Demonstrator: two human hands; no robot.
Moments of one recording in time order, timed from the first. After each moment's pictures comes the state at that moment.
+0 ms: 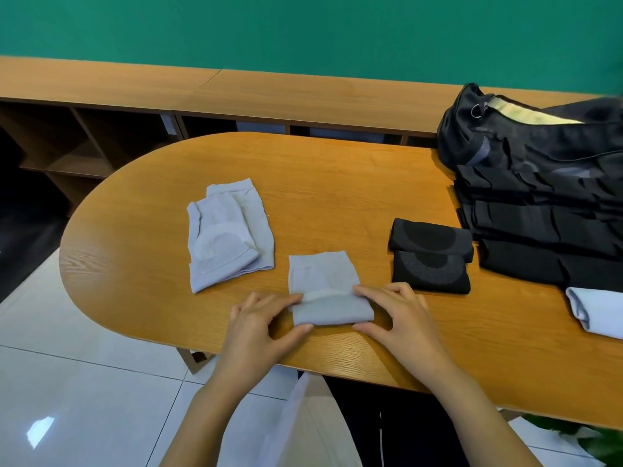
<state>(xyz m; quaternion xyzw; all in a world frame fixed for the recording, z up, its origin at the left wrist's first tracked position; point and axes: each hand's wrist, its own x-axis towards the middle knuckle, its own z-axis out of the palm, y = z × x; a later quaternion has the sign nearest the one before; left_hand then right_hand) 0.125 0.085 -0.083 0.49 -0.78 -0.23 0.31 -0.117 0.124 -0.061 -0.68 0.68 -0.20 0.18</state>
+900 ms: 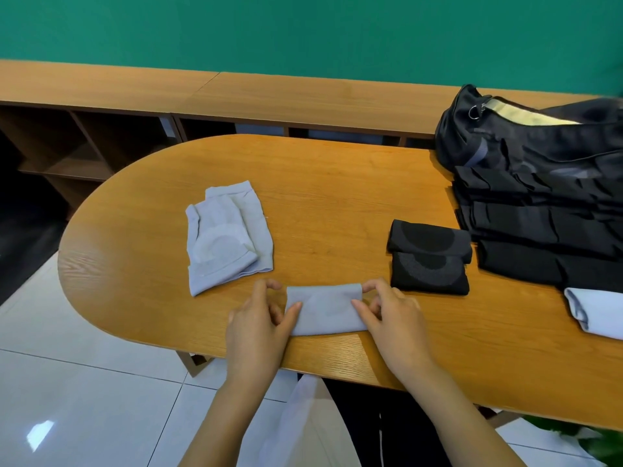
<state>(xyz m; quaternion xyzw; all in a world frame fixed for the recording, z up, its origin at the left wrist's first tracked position) 0.105 0.087 -0.076 0.59 -0.68 -0.24 0.37 -0.095 0.116 -0.063 -0.62 0.73 -0.26 0.13</state>
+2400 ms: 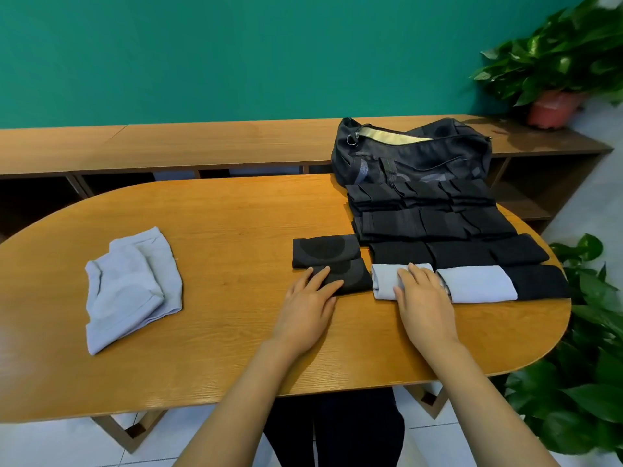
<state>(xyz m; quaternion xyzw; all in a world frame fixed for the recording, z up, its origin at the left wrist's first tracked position) -0.080 0.069 -0.060 0.39 -0.90 -0.17 0.11 -0.267 0.165 -0.054 -0.50 0.86 -0.13 -0.02</state>
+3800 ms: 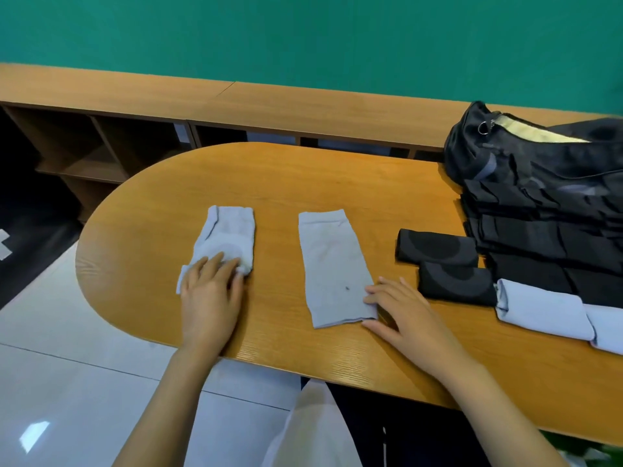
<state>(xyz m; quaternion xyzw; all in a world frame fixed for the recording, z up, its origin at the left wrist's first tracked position) 0.179 0.025 -0.086 0.65 -0.70 -0.01 0.31 -0.135 0.105 -0.064 -0.78 0.60 -0.14 0.11</state>
